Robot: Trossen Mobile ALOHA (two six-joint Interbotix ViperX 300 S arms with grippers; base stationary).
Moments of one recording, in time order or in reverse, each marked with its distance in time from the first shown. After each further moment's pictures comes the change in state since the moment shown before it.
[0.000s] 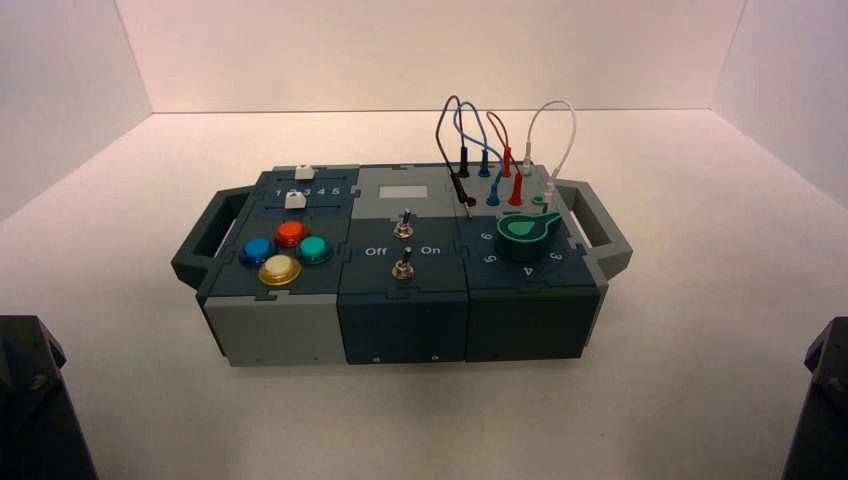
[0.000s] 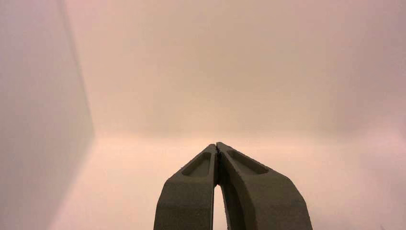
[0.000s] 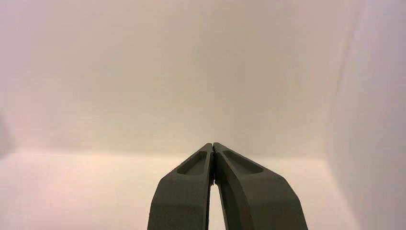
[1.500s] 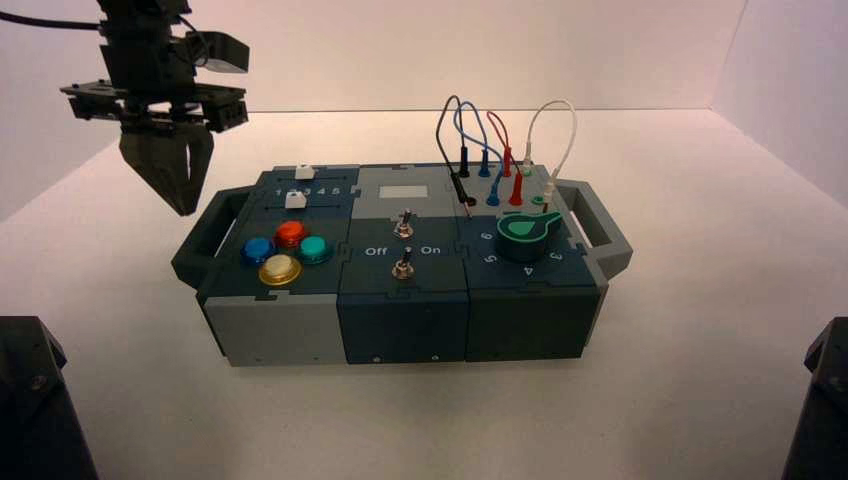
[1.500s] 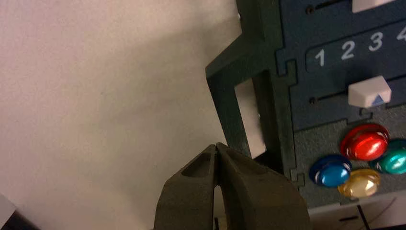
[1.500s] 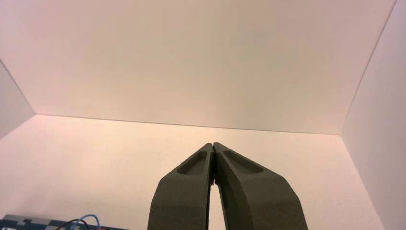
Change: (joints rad) left arm -0.146 0.893 -0.150 0.031 0.534 0.066; right arm 0.049 0.003 -0.035 0.006 0.137 -0.008
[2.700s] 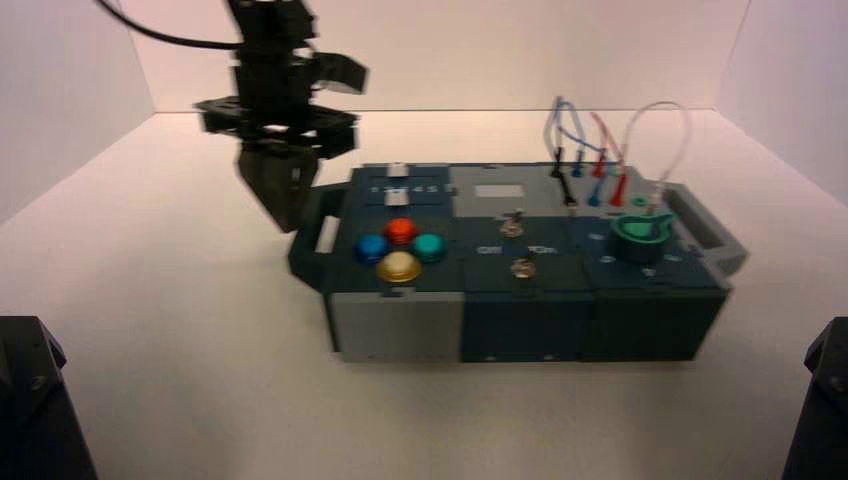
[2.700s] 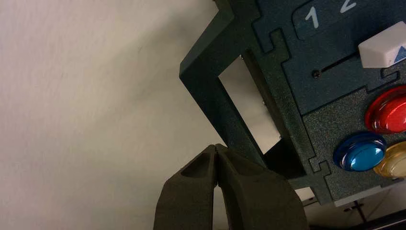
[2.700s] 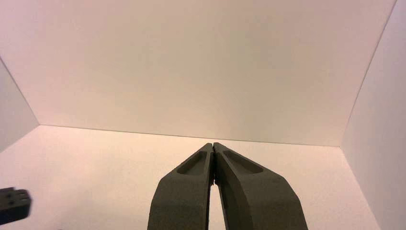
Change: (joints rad) left arm -0.370 0.173 -0.172 -0.063 -0.002 -0.031; right arm 0.000 -0.038 0.000 0.000 -0.012 -0.002
